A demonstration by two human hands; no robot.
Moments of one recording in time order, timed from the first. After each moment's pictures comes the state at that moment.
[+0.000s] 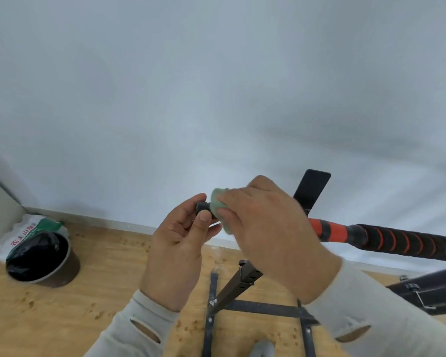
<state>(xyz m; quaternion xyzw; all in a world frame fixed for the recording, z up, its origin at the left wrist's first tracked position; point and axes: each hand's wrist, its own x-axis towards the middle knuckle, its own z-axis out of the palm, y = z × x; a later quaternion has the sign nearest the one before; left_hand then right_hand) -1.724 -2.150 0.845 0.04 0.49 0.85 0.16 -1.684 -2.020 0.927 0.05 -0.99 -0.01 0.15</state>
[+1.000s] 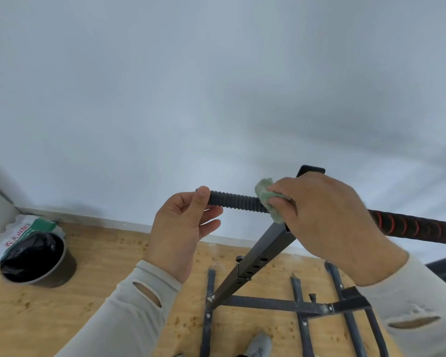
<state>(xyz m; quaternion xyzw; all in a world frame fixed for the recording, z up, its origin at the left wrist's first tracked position) -1.748 -2.139 0.852 -0.03 0.52 0.82 0.22 -1.657 -1.970 0.960 -0.10 -0.99 -0.02 0.06</state>
